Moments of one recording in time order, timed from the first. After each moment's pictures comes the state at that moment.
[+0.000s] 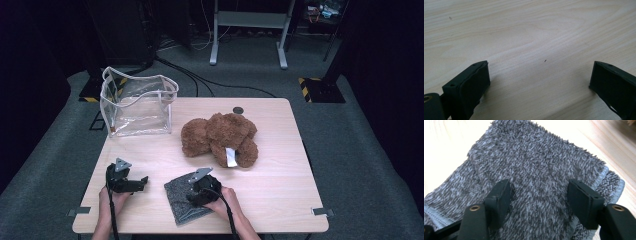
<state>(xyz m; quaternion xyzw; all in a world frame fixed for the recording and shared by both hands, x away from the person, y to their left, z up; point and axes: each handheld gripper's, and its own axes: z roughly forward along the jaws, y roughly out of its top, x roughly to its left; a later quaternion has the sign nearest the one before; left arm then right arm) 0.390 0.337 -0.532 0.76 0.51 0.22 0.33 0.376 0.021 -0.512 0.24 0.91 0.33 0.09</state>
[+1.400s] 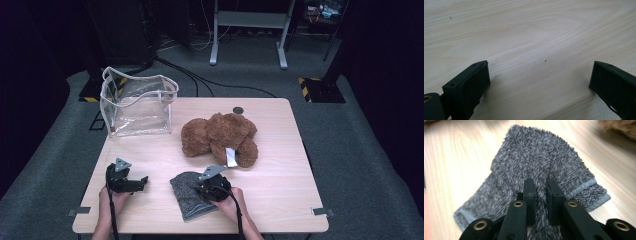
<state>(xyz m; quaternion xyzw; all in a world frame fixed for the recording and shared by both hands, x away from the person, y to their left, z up) 0.390 0.338 -0.531 0.77 0.51 0.22 0.32 0.371 -0.010 -0.495 0.26 0.88 0.39 0.07</state>
